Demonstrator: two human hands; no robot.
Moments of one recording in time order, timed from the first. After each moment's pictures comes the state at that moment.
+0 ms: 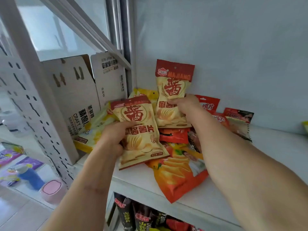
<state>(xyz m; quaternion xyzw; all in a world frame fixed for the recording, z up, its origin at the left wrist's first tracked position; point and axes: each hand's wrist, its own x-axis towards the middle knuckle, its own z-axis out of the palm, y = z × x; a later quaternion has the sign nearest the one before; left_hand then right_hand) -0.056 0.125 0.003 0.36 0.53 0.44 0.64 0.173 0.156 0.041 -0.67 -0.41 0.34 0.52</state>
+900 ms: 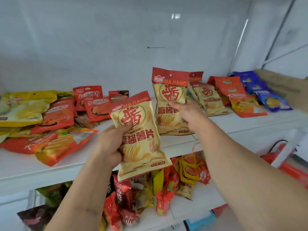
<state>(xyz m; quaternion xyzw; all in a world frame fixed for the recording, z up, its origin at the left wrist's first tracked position) 0.121 -0.129 0.004 0.50 0.33 0.25 0.76 0.331 -0.239 0.032 -0.72 -0.24 0.14 0.63</state>
